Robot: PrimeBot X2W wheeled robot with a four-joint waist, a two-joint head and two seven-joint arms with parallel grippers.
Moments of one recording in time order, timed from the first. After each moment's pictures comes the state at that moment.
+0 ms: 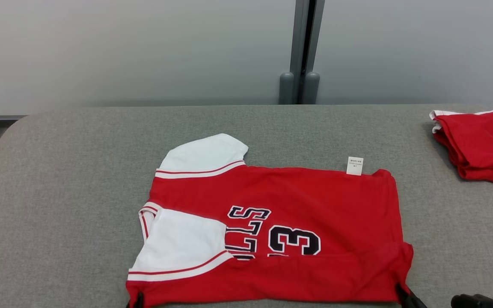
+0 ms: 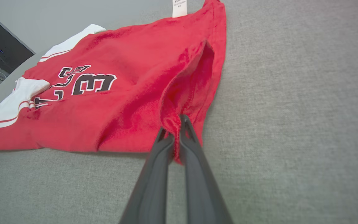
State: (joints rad) left arm 0.11 0.25 -0.34 0.43 -0.60 -0.08 -0.26; right arm 0.14 -0.19 0.12 0.28 0.49 0.13 -0.08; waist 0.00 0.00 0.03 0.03
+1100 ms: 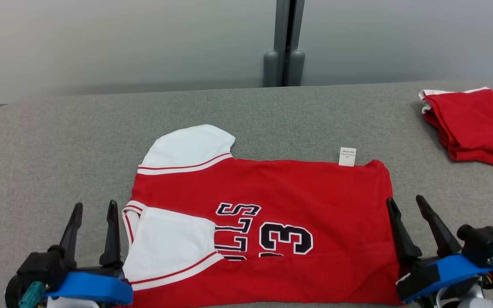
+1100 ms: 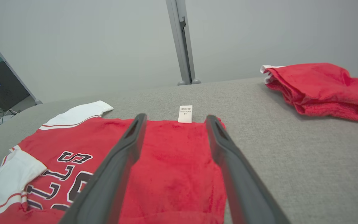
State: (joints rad) left arm -0.03 0.21 -0.12 0.21 -0.38 -0.04 -0.26; right arm -0.03 -0.11 0.03 0.11 0.31 0.13 -0.09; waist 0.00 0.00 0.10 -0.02
